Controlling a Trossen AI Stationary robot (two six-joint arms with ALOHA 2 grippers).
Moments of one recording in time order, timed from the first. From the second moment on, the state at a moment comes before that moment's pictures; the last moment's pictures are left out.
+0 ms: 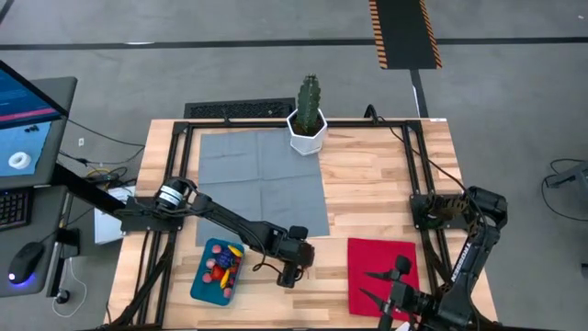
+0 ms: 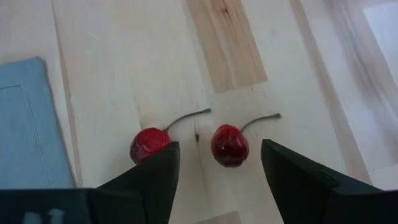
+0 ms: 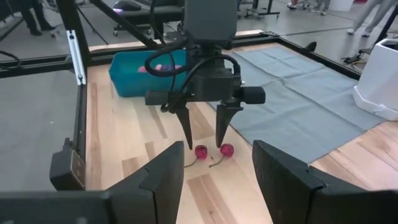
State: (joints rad) left arm -0.34 2.08 1.40 -0.29 -0.01 -0.10; right arm 1.18 1.84 1.35 -1.08 1.23 1.51
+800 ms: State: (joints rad) left arm -0.34 2.08 1.38 -0.25 0.03 -0.12; right arm 1.18 1.84 1.35 -1.07 1.23 1.51
